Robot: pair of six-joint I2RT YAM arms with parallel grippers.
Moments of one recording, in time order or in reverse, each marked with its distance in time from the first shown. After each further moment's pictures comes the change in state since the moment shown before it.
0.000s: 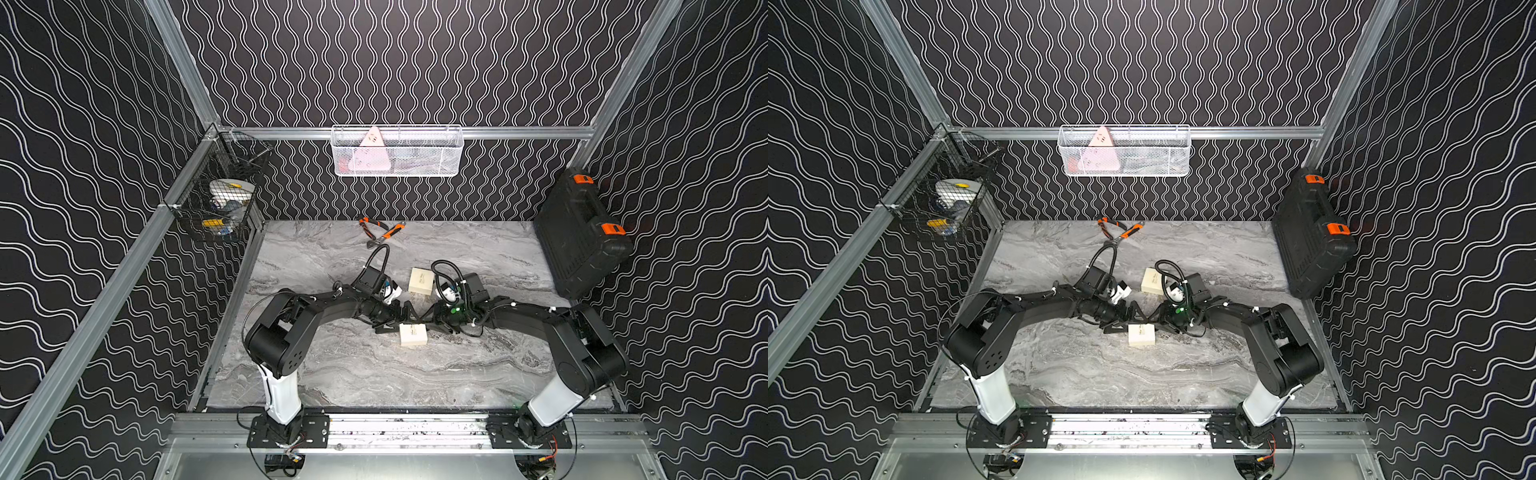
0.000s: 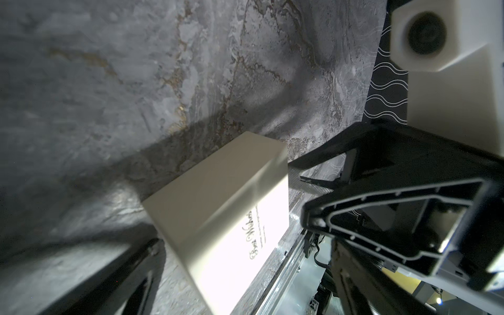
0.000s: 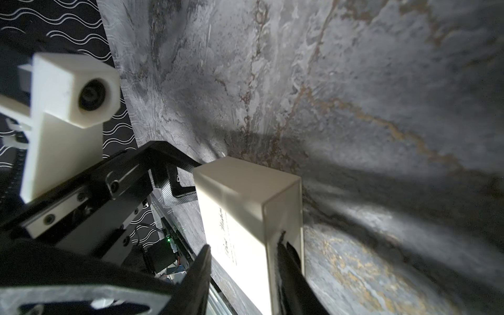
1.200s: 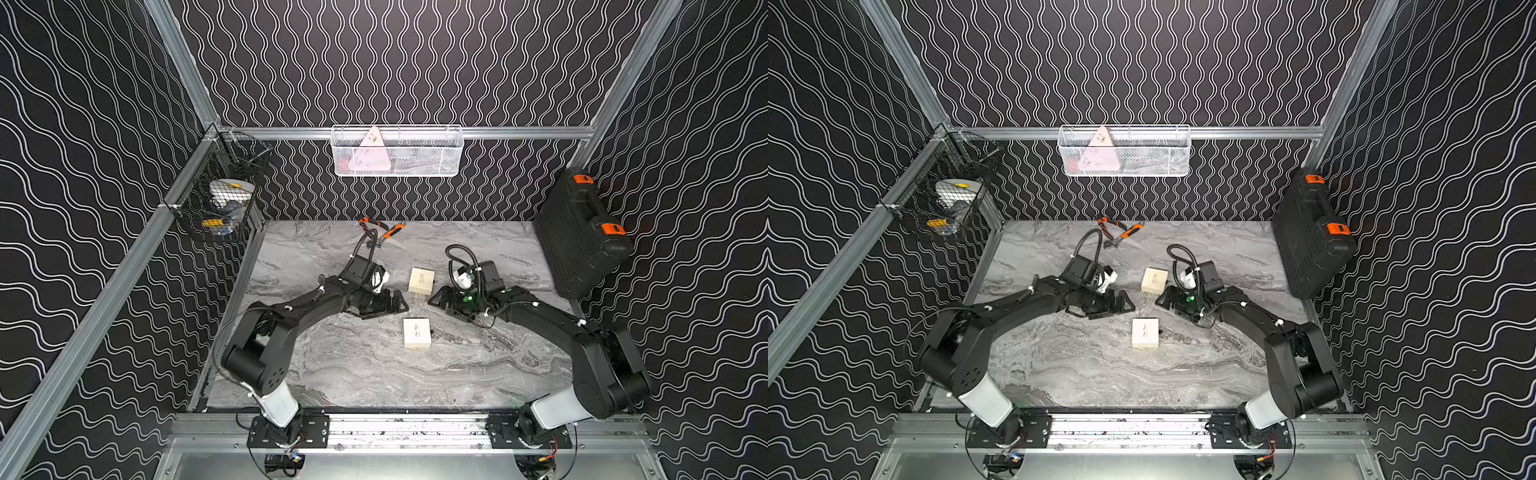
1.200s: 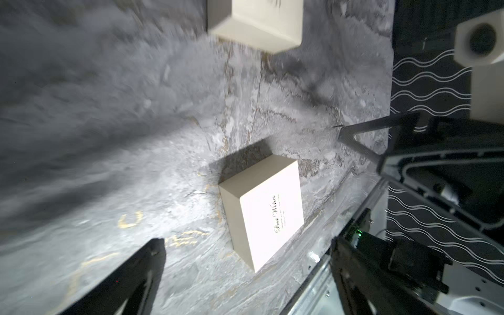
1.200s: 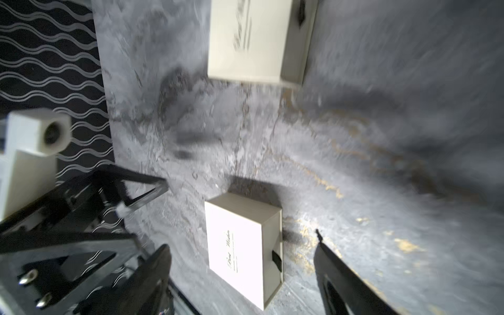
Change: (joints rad) left arm 0.073 -0.239 0.037 -0.192 -0.269 0.162; right arm -0.071 -0.185 0.120 -0.214 0.272 -0.130
